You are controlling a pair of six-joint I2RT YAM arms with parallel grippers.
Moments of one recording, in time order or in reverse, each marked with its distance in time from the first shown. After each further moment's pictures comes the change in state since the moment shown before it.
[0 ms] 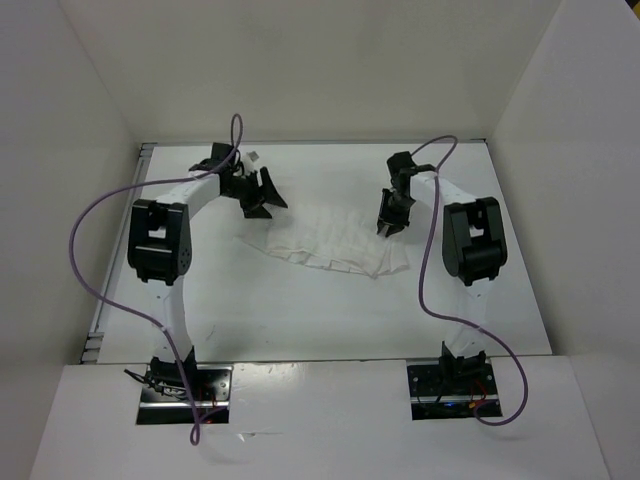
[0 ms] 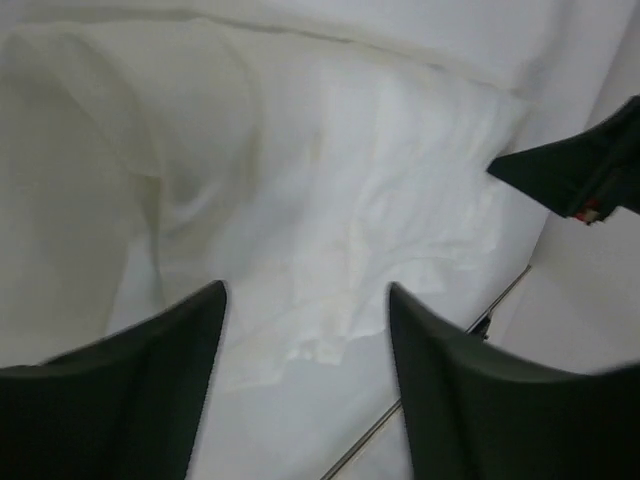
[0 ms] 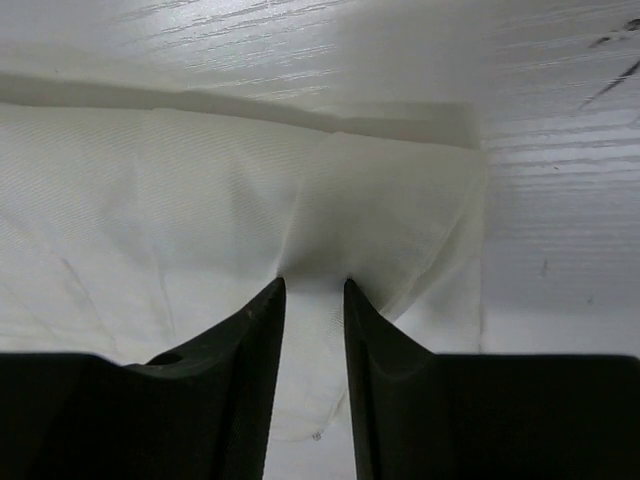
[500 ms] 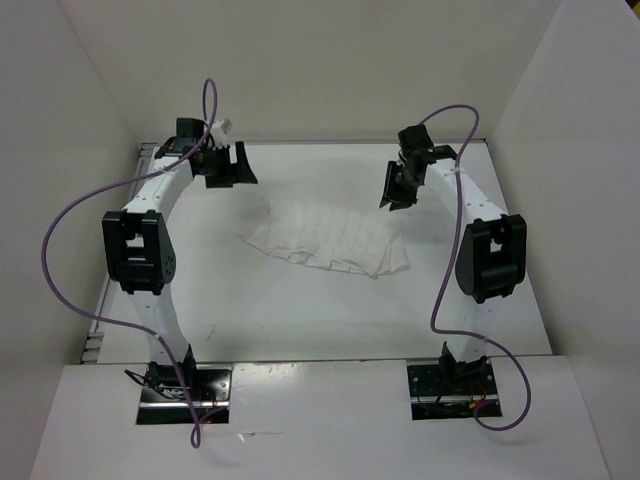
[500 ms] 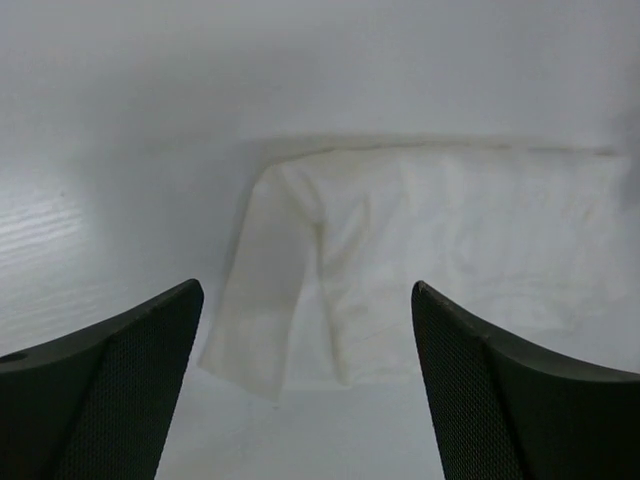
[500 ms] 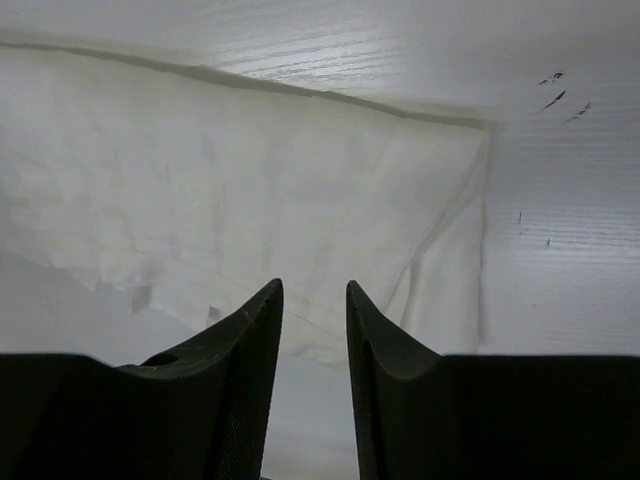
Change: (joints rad) left arm 0.093 -0.190 0.161 -0.084 -0.186 0.327; right arm -0.001 -0.177 0.120 -0.094 -0.014 -0.048
